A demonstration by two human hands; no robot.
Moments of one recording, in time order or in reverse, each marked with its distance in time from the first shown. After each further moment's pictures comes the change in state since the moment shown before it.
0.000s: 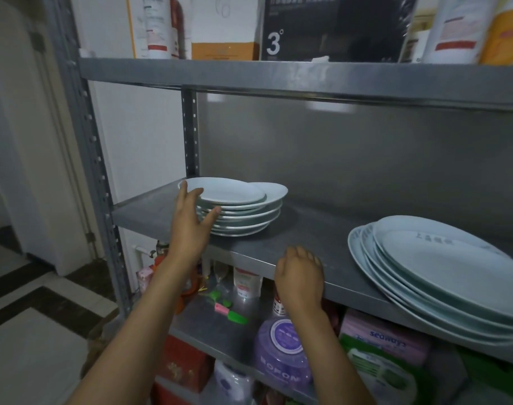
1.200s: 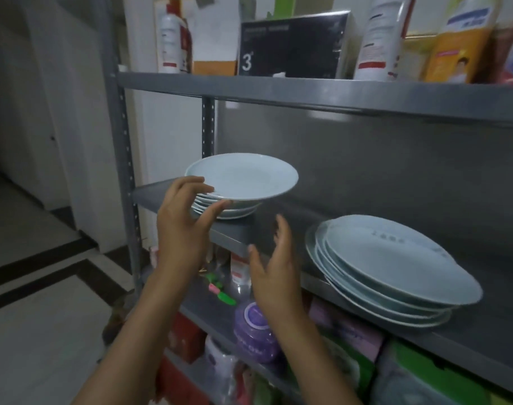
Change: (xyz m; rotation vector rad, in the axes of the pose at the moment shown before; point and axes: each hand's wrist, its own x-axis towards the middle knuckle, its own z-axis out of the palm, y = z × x) left_hand -0.141 0.154 -0.007 0.037 0.337 0.234; right_hand -0.058 0.040 -0.145 0.948 -0.225 -0.112
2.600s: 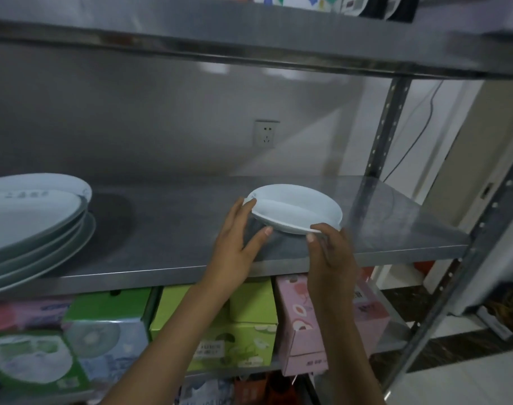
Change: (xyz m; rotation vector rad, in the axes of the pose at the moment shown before) left_hand -0.313 0.358 0.350 -0.624 -1.001 0.005; right_hand -0.201 0.122 -0.526 -0.569 0.868 0.239
